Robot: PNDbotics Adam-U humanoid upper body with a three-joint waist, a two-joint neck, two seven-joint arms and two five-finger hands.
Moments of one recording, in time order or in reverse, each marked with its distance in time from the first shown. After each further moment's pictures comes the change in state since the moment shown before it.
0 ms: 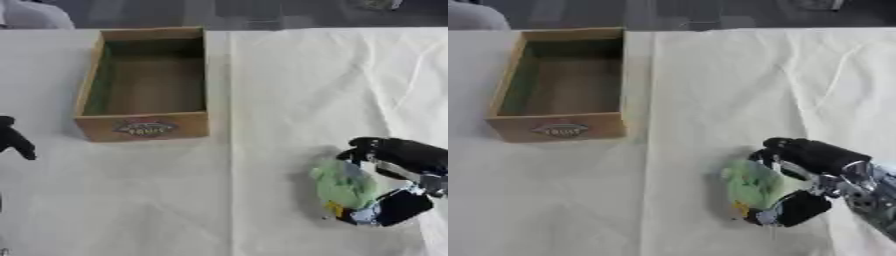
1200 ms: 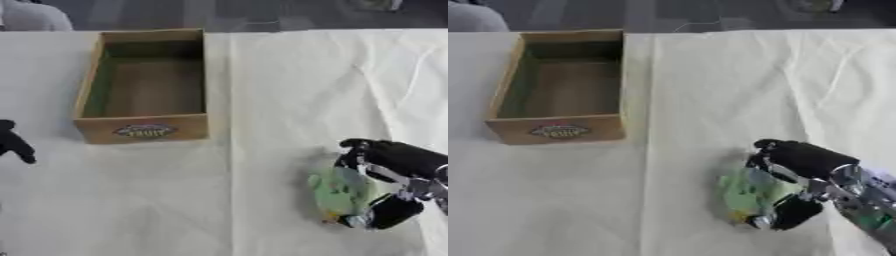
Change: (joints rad) left arm 0.000 -0.008 0.000 0.000 0.000 0.003 -0.009; right arm -0.023 0.028 0.023 0.000 0.019 0.005 -0.024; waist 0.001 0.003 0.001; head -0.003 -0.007
